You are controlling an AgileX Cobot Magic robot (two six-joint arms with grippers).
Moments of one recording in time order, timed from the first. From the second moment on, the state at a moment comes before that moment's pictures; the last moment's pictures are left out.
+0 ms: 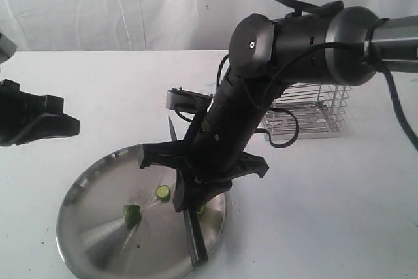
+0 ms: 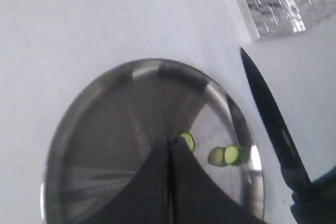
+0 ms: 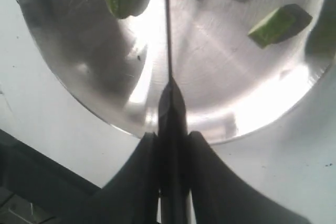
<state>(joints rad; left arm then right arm) 0.06 1.29 -0.71 -1.11 0.67 0.87 0.68 1.83 -1.30 0.51 1.02 0.11</state>
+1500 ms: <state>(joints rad) 0.05 0.57 -0.55 -1.08 0.29 0.69 0.49 1.71 -1.33 0.70 0.86 -0.20</state>
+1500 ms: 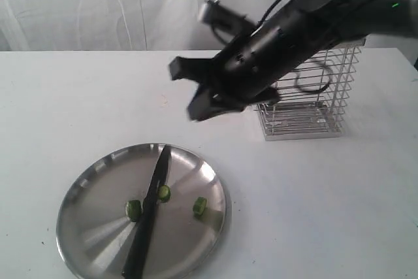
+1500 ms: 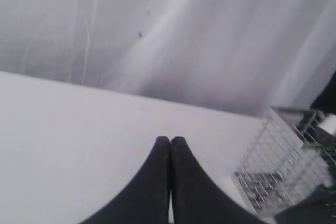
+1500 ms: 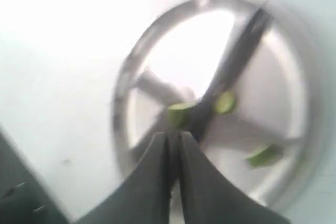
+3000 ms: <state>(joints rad) -0.01 0.25 -0.15 -1.34 0.63 0.97 0.23 0.00 -0.39 -0.68 0.57 0.66</state>
